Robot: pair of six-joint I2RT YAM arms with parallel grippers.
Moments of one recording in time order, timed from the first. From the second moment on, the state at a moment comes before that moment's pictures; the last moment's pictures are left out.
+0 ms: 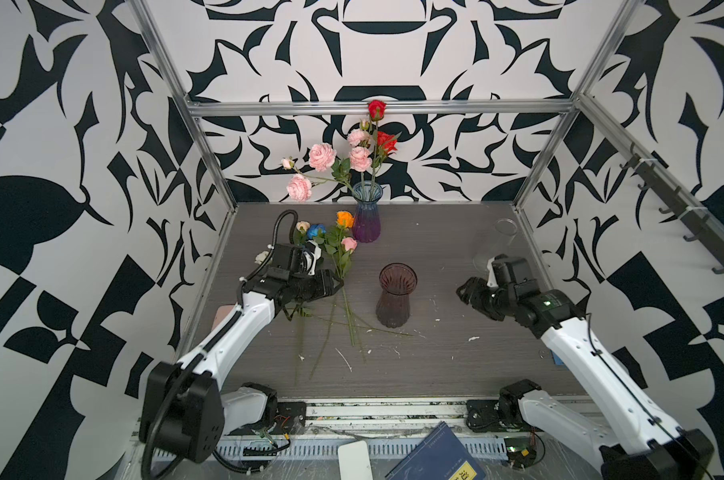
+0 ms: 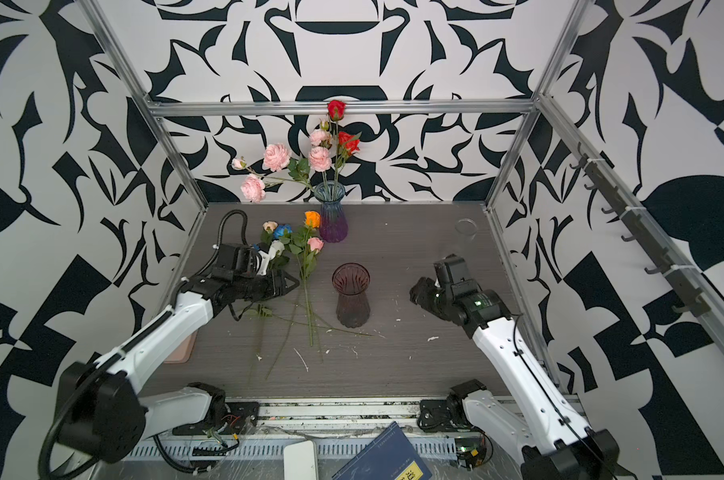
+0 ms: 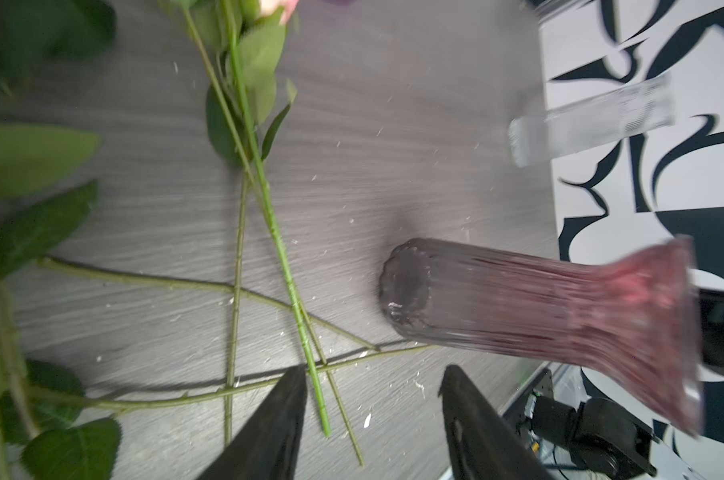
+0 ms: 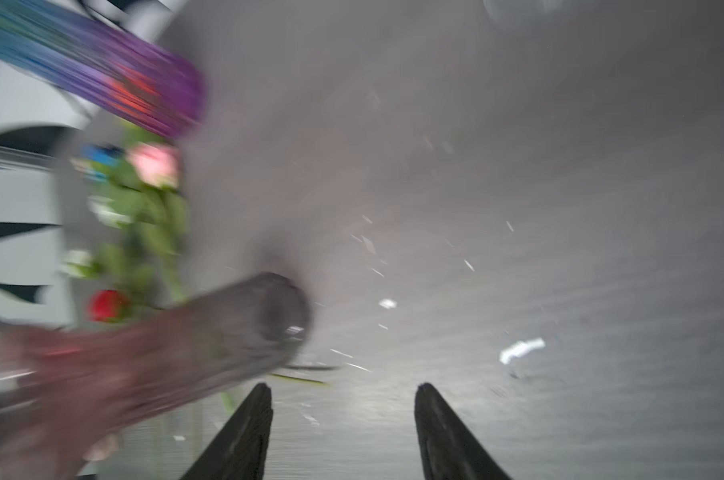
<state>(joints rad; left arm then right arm) -0.32 1.30 0.88 -0.47 0.52 -0.50 0.30 0.96 0.80 -0.83 -0.12 0.78</state>
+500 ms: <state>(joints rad) -0.32 1.64 1.03 -0.52 0.47 -0.42 0.30 0.96 0.41 -0.55 -0.12 0.67</state>
